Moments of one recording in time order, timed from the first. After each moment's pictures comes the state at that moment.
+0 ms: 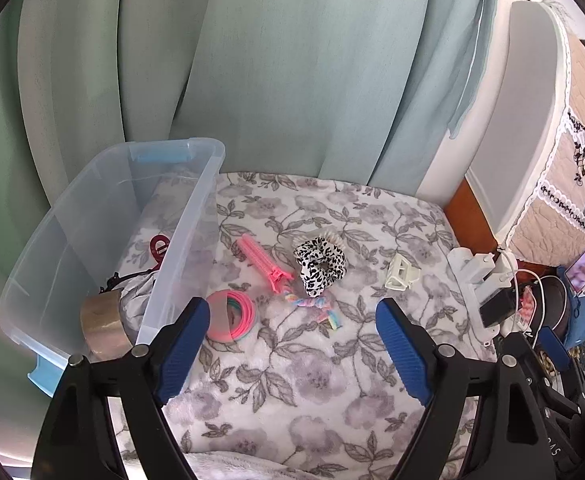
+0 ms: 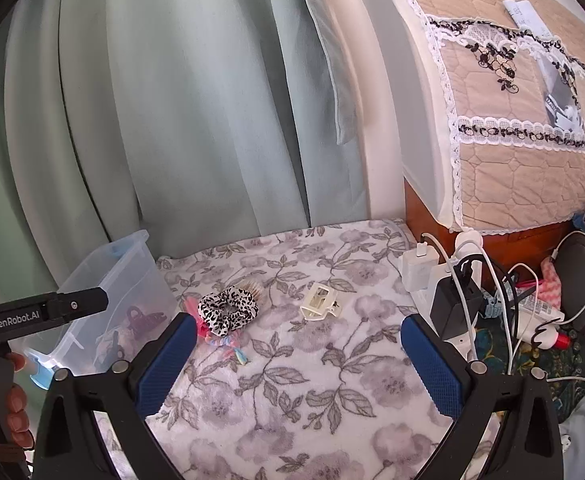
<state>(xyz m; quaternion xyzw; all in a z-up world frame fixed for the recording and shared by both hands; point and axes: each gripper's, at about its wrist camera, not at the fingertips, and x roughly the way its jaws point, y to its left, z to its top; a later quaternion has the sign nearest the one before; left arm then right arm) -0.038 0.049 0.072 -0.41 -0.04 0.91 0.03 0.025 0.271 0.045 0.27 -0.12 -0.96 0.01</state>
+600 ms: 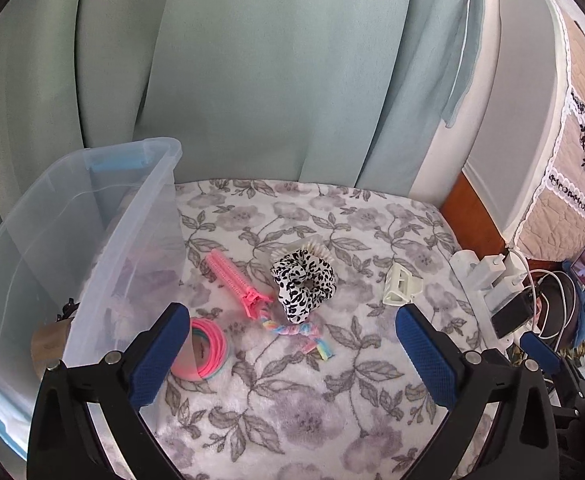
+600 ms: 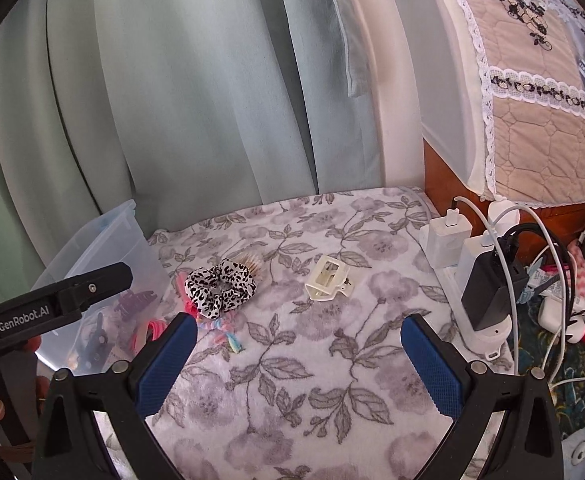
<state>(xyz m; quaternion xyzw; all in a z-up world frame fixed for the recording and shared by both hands) -0.082 0.071 0.033 -0.38 -0.03 0.92 0.06 -0.020 0.271 0.002 0.31 -0.12 -0.94 0.04</state>
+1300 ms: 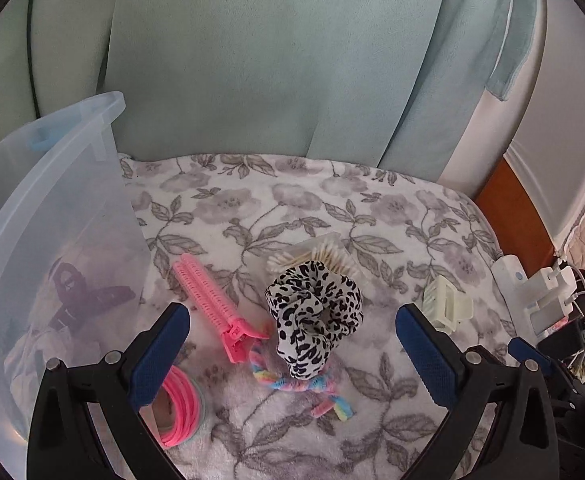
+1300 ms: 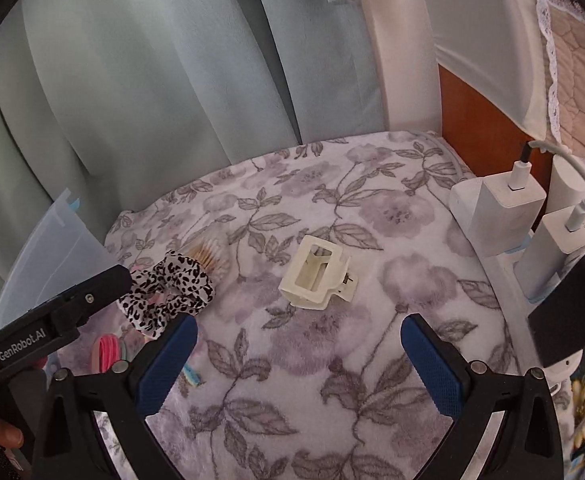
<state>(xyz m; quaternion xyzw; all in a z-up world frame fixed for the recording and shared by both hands) -0.164 0.083 -0.029 -0.42 -0.04 0.91 0.05 -0.118 0.277 -0.064 0.39 -0.16 -0.90 0.03</state>
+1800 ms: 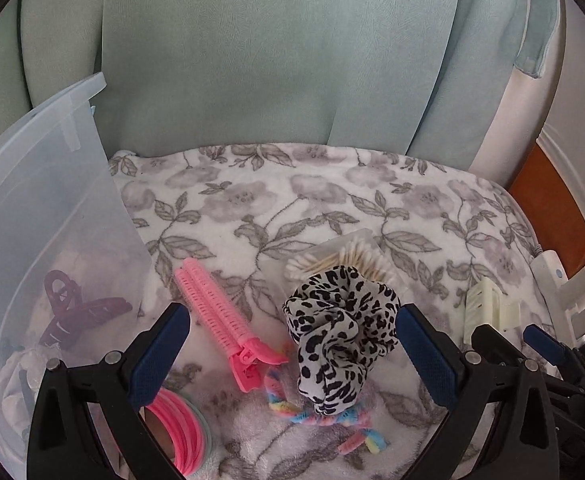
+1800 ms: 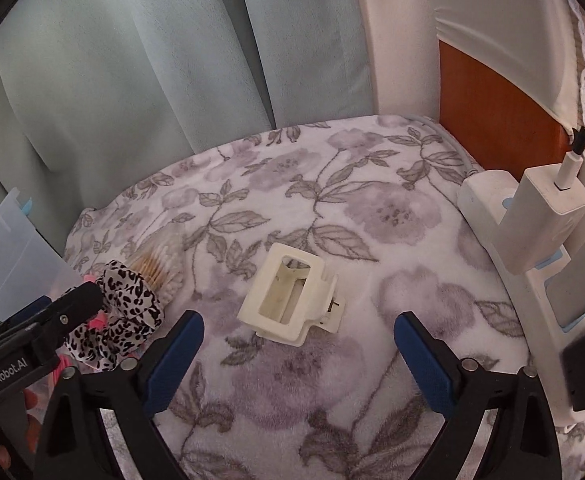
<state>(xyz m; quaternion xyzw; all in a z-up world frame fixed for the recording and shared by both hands) -0.188 0.086 -0.056 -0.42 -0.01 0.91 0.02 -0.159 0.277 -0.093 0.42 -0.14 -0.90 -0.01</state>
